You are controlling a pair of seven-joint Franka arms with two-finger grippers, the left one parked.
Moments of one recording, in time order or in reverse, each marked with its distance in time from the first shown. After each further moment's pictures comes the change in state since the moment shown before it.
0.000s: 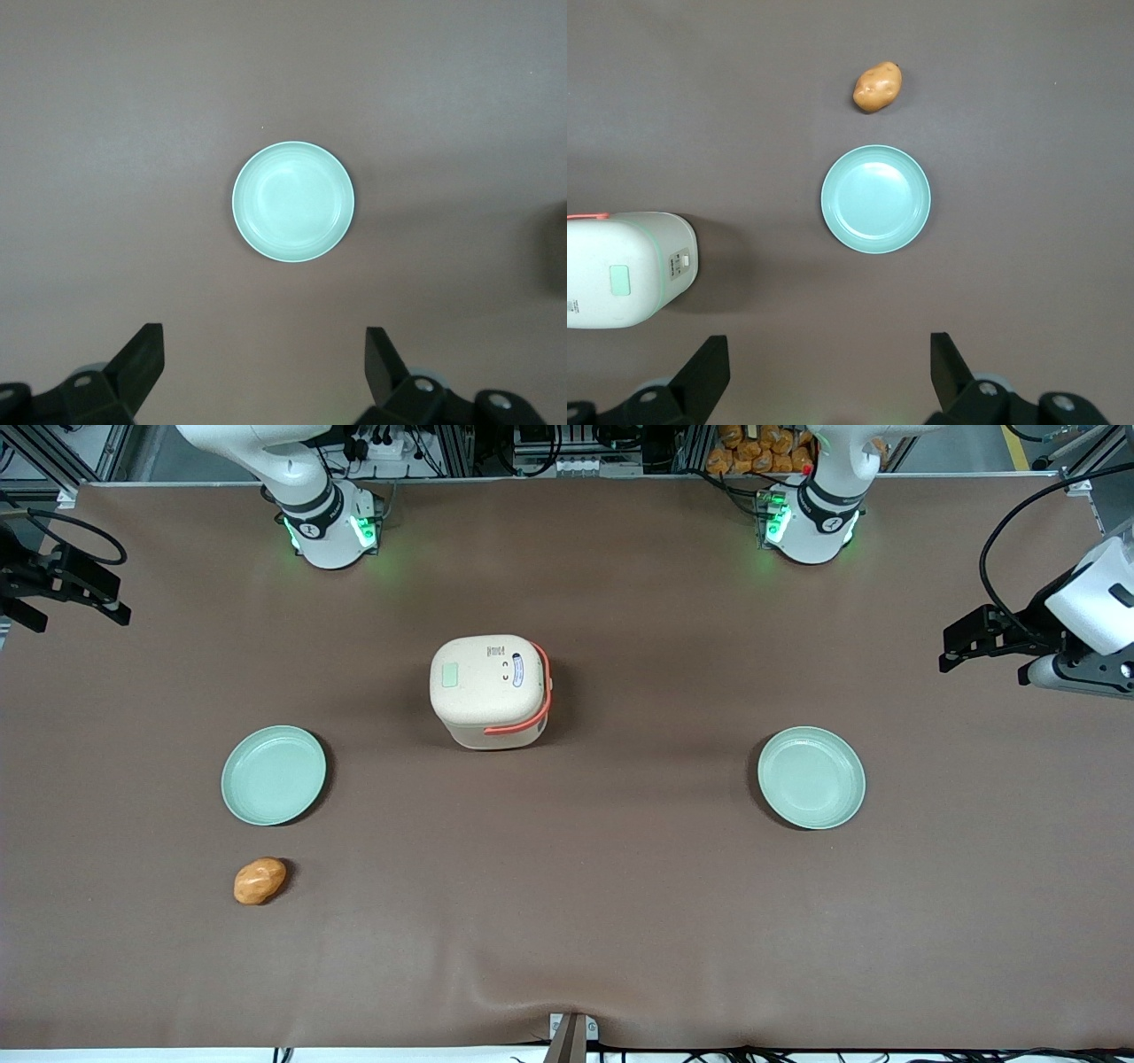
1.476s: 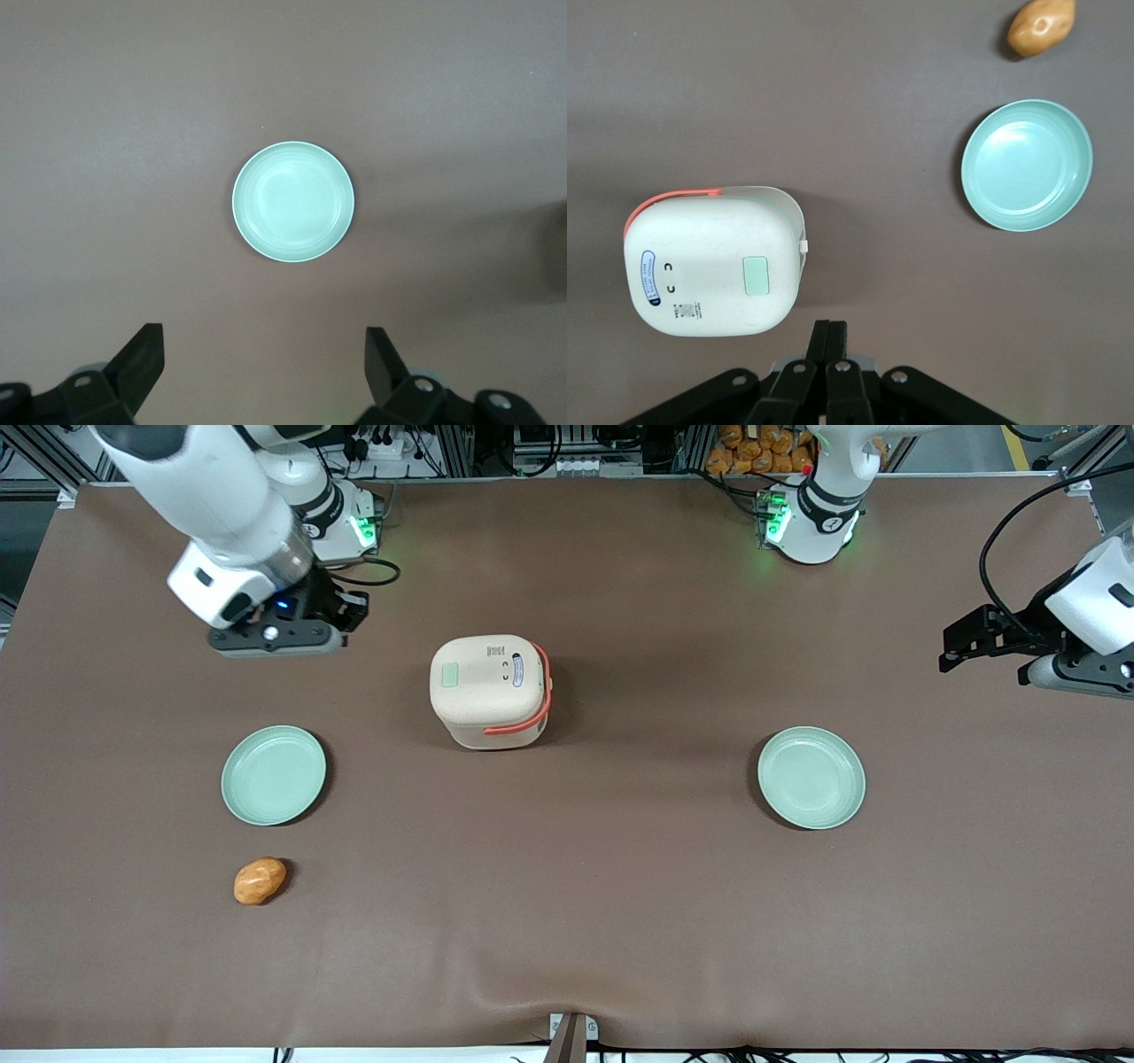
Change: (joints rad) arm 0.034 0.062 0.427 -0.211 0.003 0.193 0.470
